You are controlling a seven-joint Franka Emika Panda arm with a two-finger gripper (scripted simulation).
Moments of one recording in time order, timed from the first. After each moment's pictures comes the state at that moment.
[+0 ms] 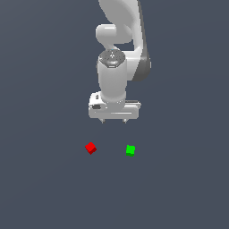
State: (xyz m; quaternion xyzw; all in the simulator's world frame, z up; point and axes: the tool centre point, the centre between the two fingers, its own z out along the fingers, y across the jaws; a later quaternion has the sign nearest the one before) arm -0.001 -0.003 0.177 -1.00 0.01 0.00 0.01
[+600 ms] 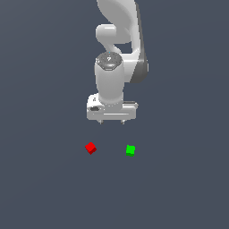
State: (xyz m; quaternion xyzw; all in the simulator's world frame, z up) arm 0.000 -0.011 0.170 -1.00 -0.01 0.00 0.01
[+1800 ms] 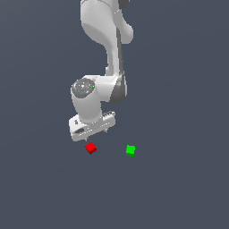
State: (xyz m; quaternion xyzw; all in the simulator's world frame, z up) arm 0.028 -0.090 0.105 -0.97 -0.23 0.00 0.00
